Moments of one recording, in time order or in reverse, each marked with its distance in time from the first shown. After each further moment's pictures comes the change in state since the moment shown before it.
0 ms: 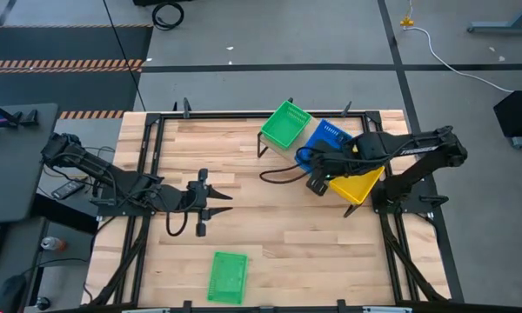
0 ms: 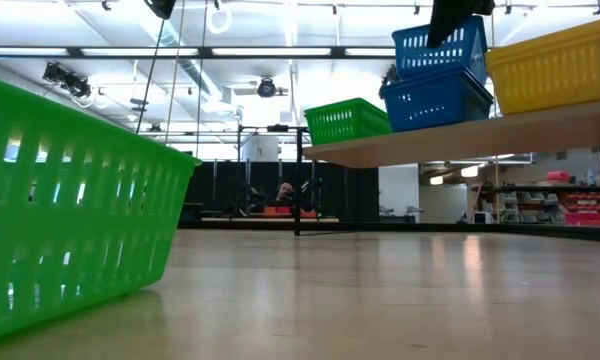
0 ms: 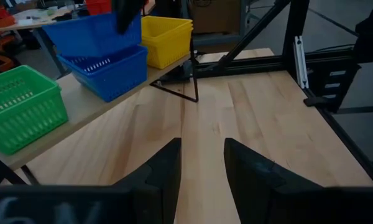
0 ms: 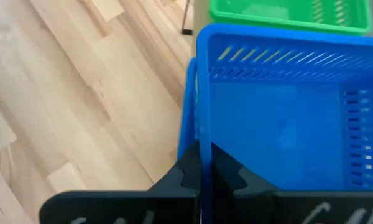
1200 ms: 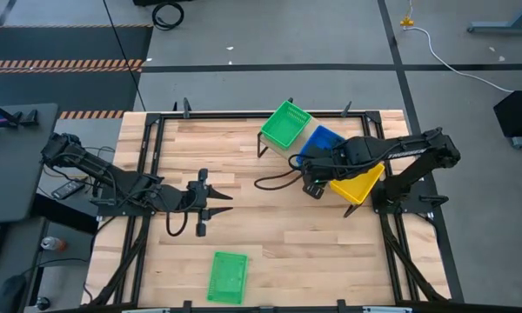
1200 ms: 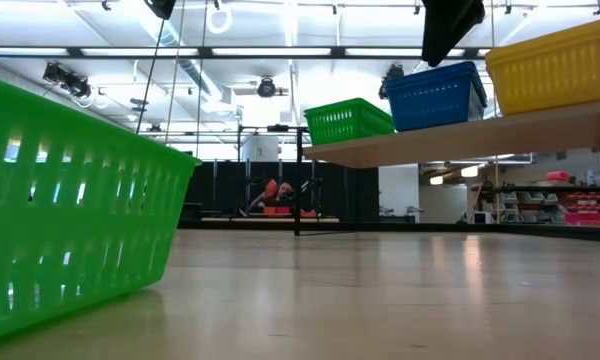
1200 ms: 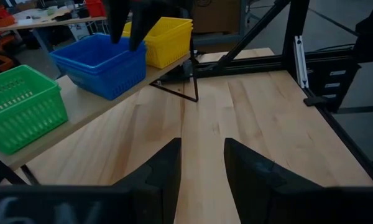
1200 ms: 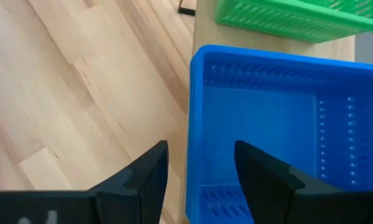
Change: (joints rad) left arm 0.000 0.001 -0.001 0.000 0.000 0.000; right arm -0.008 0.075 0.000 -0.019 -0.009 -0.044
